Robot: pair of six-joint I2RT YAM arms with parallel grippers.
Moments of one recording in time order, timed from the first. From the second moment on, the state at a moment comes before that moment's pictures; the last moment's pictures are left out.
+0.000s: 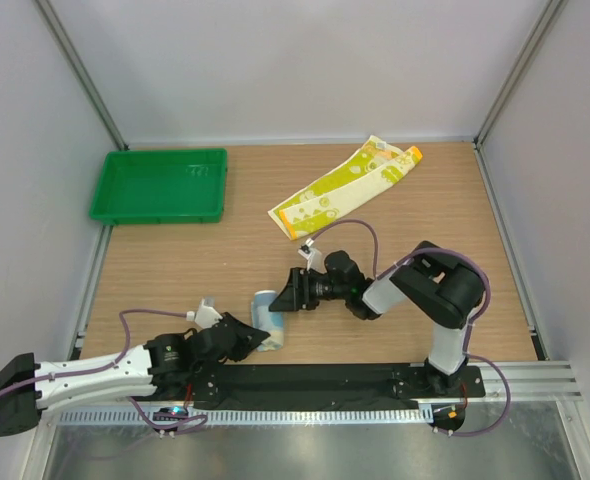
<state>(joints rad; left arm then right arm) -1.21 0.57 0.10 -0.27 -0.38 -1.84 0.82 1.83 0.56 0.86 -0.56 0.86</state>
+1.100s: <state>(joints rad) -1.21 0.80 0.35 -0.54 -0.51 -1.54 0.90 1.73 0.68 0.44 -0.36 0.68</state>
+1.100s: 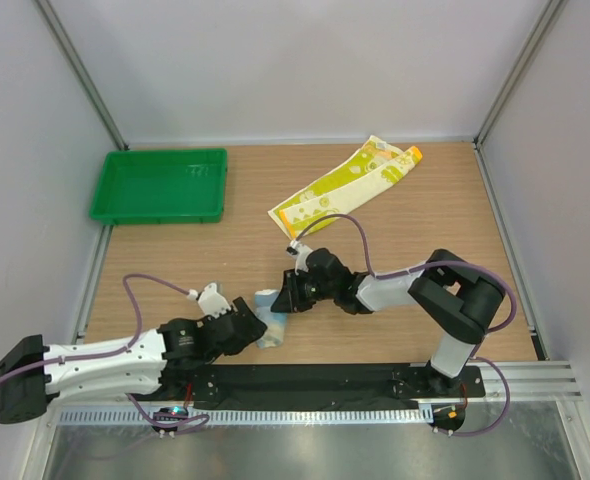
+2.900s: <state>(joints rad) -1.02 1.03 0.26 0.06 -0.40 -1.23 0.87 1.78 0.72 0.46 -0.34 0.67</state>
